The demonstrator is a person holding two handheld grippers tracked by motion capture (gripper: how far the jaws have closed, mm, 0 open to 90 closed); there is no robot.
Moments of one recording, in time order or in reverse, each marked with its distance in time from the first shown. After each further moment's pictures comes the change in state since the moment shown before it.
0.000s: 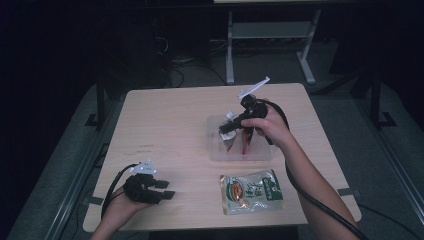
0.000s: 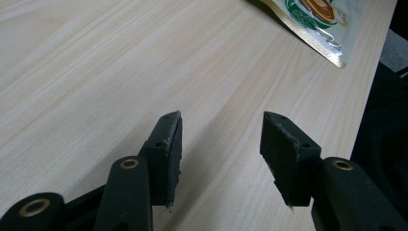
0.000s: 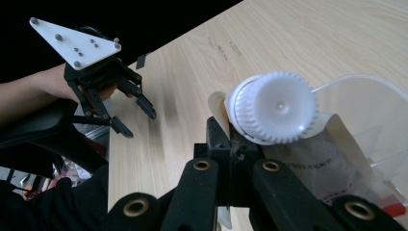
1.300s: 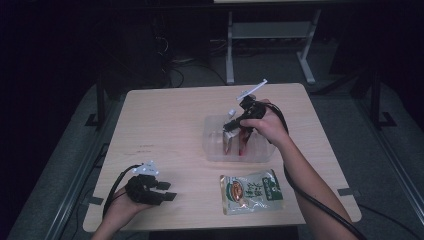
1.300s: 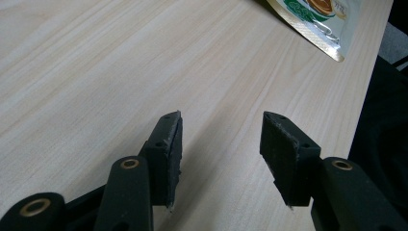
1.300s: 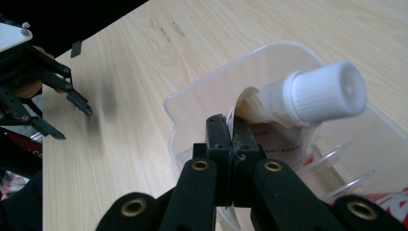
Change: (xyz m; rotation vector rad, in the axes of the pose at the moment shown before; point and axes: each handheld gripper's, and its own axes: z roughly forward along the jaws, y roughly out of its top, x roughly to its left) left arm -0.002 0.000 0.005 0.022 -0.014 0.014; right arm -0.021 -0.007 0.010 0.053 -0.182 0.043
